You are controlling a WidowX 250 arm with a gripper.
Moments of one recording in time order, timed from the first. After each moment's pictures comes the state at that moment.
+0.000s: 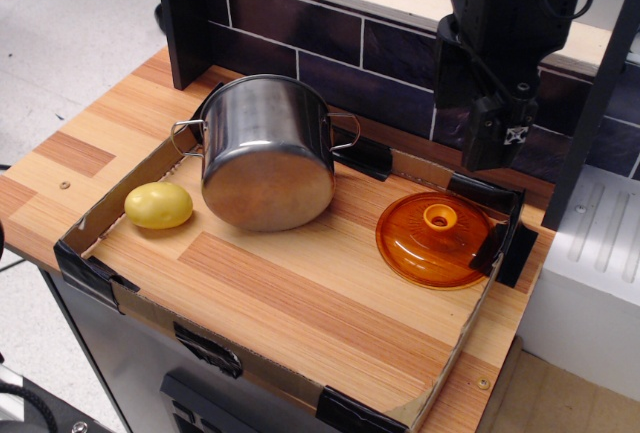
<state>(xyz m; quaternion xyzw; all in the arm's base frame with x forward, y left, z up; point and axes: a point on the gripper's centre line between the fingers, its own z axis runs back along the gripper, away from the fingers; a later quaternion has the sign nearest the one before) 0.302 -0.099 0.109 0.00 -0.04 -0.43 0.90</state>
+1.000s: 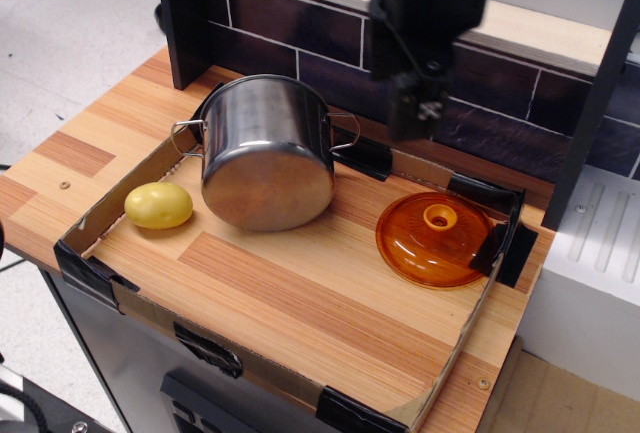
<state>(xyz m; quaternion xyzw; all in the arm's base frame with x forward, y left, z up) 0.309 -0.042 0.110 0.04 -0.06 -0.42 0.90</state>
